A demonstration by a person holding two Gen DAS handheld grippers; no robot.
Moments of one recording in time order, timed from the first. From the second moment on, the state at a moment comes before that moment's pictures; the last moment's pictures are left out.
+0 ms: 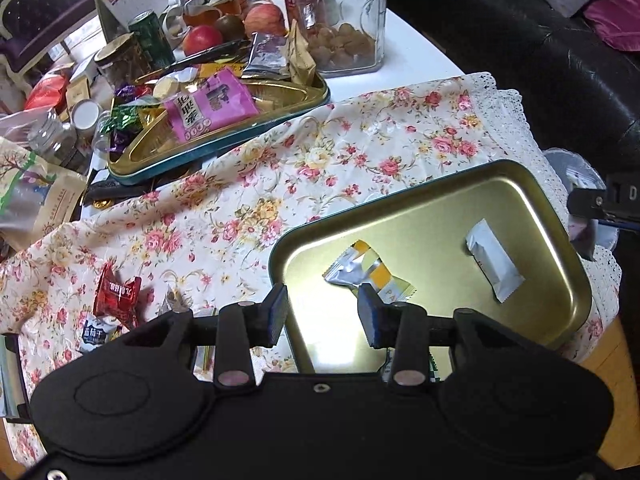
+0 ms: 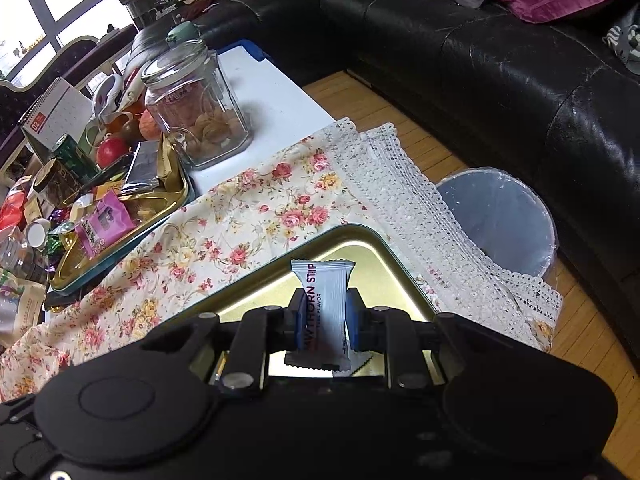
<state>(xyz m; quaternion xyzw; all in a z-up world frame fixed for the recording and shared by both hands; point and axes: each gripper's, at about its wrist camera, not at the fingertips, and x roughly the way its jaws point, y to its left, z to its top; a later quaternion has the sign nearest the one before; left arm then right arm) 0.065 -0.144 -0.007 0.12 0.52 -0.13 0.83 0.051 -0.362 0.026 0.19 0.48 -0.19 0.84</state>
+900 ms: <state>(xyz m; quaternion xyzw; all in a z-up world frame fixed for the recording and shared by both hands) 0.079 -0.125 -0.008 0.10 0.54 -0.10 0.83 0.050 -0.359 0.029 0.20 0.48 -0.19 0.84</state>
